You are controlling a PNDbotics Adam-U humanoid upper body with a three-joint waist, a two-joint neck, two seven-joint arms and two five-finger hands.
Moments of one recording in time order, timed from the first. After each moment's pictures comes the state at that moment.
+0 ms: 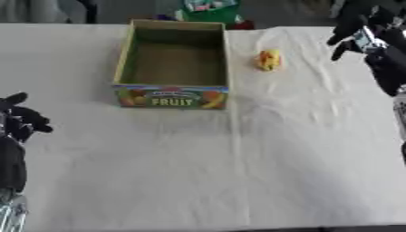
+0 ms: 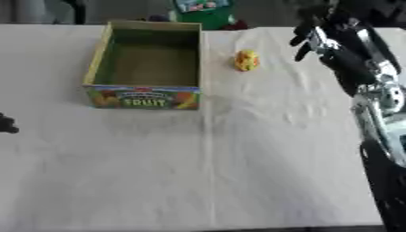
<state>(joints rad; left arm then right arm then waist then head) -0.16 0.20 -0.01 -1.76 0.17 -0.11 0.15 -0.43 -0.52 -0.09 -1.72 -0.19 -0.04 0.22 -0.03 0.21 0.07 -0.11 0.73</state>
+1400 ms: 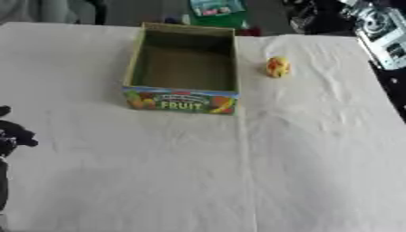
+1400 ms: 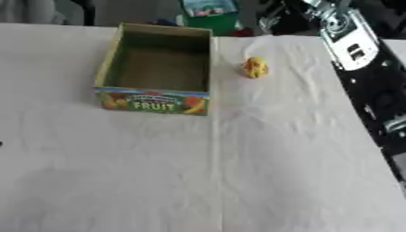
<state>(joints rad) -0.17 0.21 -0.04 -1.76 0.18 -0.11 0.11 -0.92 -0.66 0.13 -0.96 0.26 -0.06 0.36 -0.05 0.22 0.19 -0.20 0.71</state>
